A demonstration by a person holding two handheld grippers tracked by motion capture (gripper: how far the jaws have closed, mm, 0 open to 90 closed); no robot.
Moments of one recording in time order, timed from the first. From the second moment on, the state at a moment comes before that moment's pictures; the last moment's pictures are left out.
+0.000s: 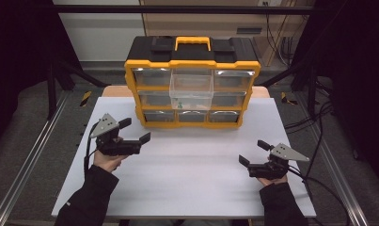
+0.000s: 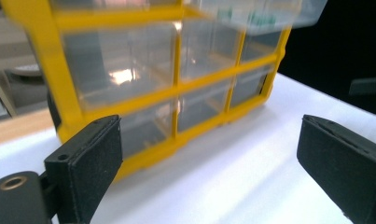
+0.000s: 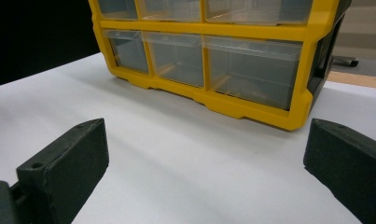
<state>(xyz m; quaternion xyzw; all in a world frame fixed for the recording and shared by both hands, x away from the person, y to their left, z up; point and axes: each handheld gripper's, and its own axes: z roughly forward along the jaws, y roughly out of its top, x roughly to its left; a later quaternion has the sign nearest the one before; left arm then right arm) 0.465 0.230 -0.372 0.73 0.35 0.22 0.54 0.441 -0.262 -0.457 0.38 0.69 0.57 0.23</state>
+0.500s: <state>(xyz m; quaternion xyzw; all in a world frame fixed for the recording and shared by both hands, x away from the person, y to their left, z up) 0.447 0.262 -0.428 0.72 0.36 0.22 0.55 0.441 -0.262 -0.457 0.38 0.69 0.57 0.23</state>
